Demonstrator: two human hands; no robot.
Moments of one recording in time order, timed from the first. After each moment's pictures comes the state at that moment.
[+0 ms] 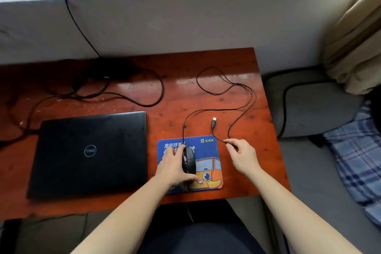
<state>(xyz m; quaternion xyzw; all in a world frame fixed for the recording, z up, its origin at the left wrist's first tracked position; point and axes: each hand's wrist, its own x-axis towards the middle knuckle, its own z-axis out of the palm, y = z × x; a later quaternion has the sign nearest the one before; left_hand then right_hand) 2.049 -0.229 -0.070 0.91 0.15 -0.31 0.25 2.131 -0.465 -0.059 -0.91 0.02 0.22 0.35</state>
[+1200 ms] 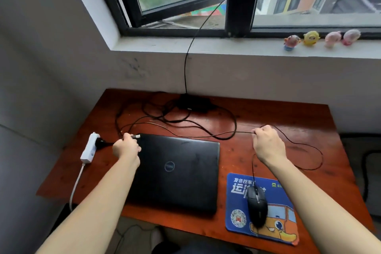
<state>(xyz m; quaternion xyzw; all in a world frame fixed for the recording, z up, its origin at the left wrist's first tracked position) 2.010 0.076 0.049 0.45 0.62 0.31 0.56 2.198 -0.271 0.024 -0.97 -0.17 0.05 0.16</state>
